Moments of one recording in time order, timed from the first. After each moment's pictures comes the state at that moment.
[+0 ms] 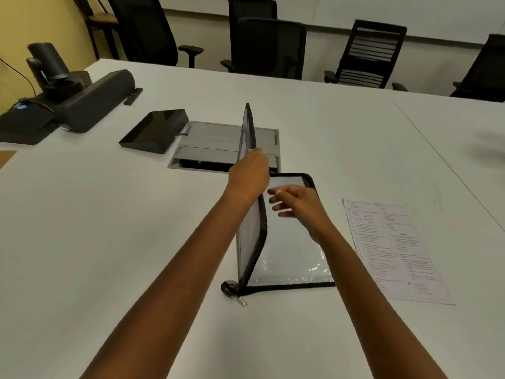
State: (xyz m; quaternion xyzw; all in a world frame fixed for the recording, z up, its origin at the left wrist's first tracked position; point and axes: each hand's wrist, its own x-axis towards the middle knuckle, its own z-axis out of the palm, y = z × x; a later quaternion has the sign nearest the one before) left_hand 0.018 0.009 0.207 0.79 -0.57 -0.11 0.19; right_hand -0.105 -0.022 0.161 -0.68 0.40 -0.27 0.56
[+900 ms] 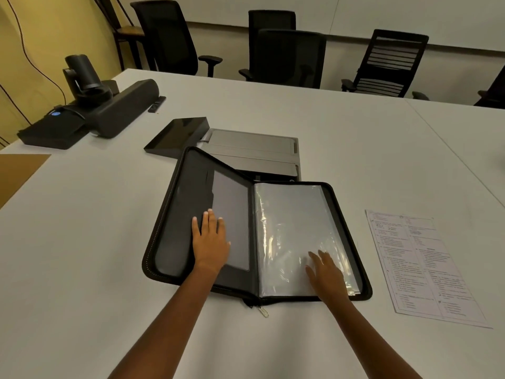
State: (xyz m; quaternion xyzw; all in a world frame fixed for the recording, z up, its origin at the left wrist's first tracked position) left_hand 0.093 0.092 0.058 0.86 -0.50 -0.04 -0.10; right_hand -0.146 -0.002 -0.001 -0.82 0.54 -0.02 0.20
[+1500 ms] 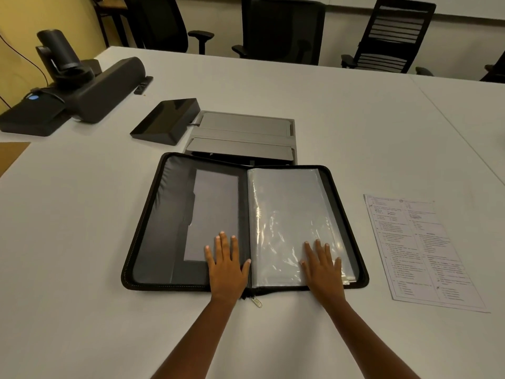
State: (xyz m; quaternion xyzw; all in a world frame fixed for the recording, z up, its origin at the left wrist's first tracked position) left_hand 0.033 0.103 -0.028 0.86 -0.49 -0.14 -0.01; right_hand -0.161 -0.002 -0.043 -0.83 0.53 0.00 0.17
